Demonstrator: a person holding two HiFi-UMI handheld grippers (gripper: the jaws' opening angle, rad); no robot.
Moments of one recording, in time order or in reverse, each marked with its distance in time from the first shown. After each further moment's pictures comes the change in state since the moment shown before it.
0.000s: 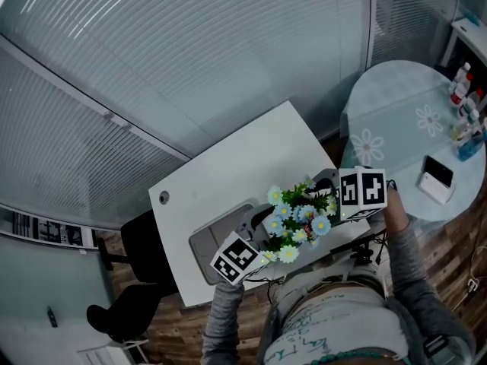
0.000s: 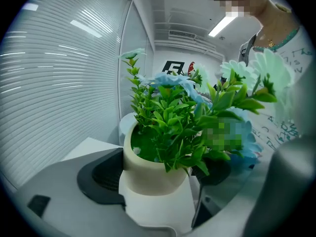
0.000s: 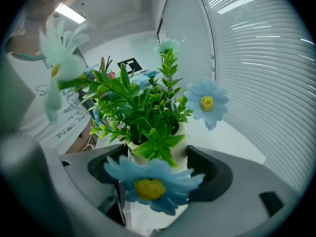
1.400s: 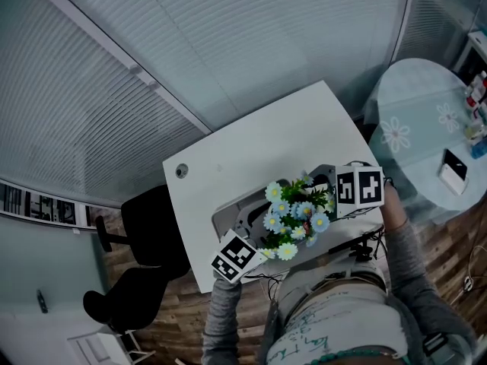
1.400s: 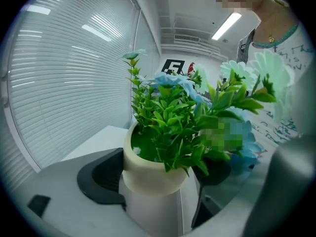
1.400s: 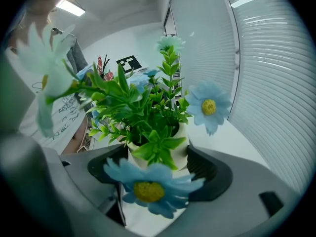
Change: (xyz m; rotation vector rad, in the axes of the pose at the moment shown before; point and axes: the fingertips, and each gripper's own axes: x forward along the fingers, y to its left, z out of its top) left arm -0.123 0.025 -0.092 -0.026 -0.032 0.074; right arm 0.125 0.014 0.092 -0.059 0.061 0.046
